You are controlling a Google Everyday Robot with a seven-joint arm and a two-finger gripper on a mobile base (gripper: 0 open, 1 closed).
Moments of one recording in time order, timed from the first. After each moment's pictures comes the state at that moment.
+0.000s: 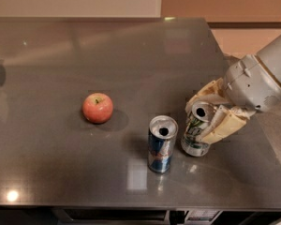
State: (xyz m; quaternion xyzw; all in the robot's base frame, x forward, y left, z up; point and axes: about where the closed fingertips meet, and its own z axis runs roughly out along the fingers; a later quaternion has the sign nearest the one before) arm 0.408 -0.125 0.907 -0.72 0.62 0.20 0.25
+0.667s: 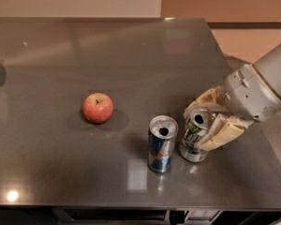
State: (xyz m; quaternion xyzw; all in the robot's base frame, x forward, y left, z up) arm 0.398 -0.124 0.891 -0.73 0.61 0.20 0.25
